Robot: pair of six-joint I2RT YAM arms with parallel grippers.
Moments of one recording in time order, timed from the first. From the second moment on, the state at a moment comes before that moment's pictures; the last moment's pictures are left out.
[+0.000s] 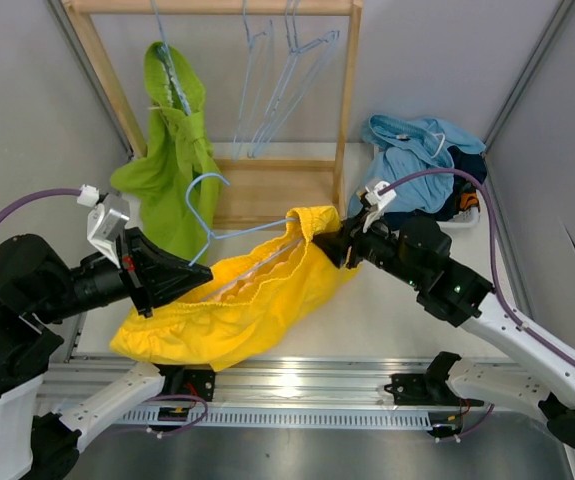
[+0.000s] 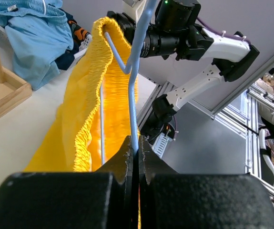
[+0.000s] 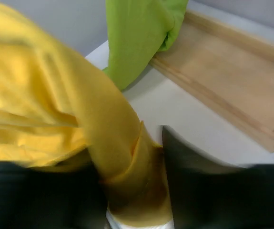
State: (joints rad) left arm -0.55 0.73 1.59 -0.93 0.61 -0.34; right arm 0.86 0.93 1.01 -0.17 -0.04 0.22
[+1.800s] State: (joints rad) left arm -0.63 0.60 1.33 -1.00 -0.13 -0.39; right arm 0.21 1.59 2.42 -0.28 0.07 0.11
